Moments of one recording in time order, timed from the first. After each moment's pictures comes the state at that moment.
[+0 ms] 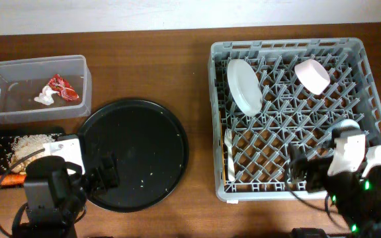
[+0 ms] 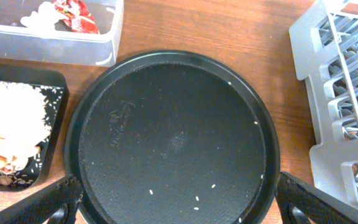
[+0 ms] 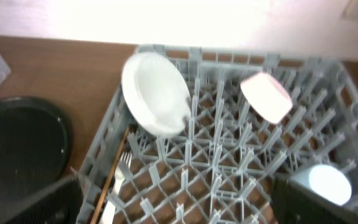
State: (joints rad) left arm 0.01 0.67 0.98 -1.04 0.04 -0.17; right arm -0.05 0.48 0.93 -0.85 -0.20 -0.08
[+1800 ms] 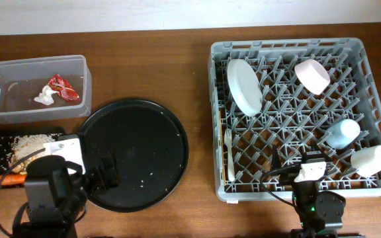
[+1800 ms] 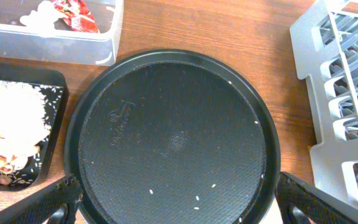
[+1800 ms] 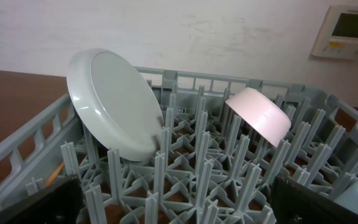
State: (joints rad) left arm 0.01 0.67 0.98 -1.04 0.04 -0.17; right arm 0.00 0.02 0.01 -0.07 -0.05 -0.08
